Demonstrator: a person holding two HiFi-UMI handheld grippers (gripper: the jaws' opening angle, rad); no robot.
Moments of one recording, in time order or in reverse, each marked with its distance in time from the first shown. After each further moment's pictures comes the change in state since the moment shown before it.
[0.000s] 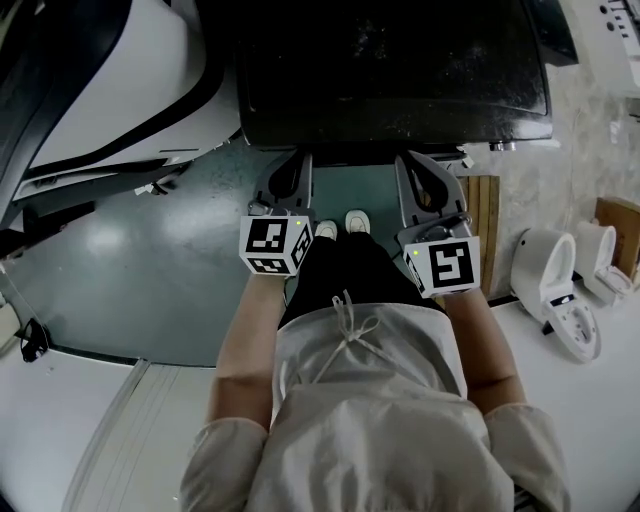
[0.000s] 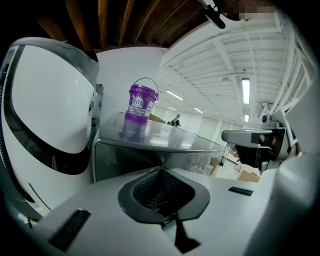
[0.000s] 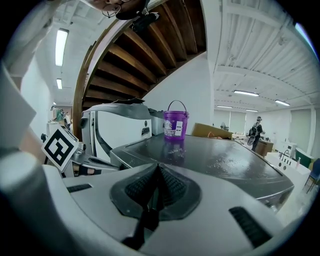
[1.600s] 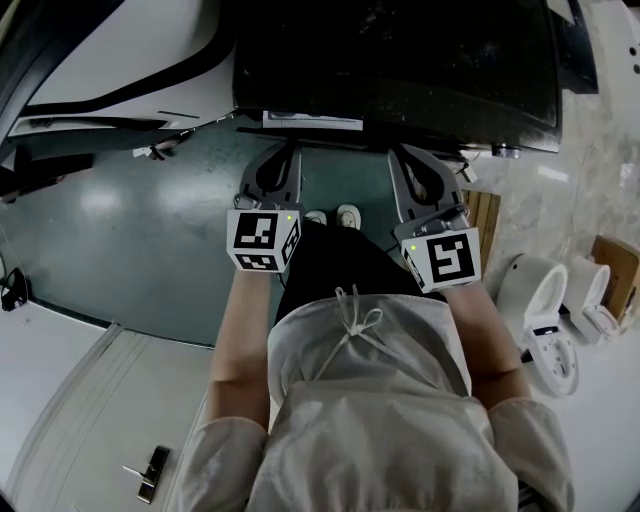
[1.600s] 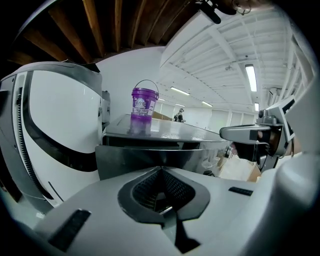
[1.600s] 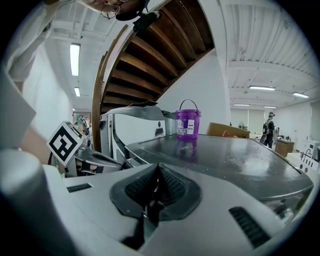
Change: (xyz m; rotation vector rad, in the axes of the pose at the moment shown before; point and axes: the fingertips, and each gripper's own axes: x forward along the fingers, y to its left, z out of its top) left arm -0.024 -0.017 -0.018 0.058 0.019 0.149; right arm -0.013 0.002 -0.022 0.005 -0.001 0.194
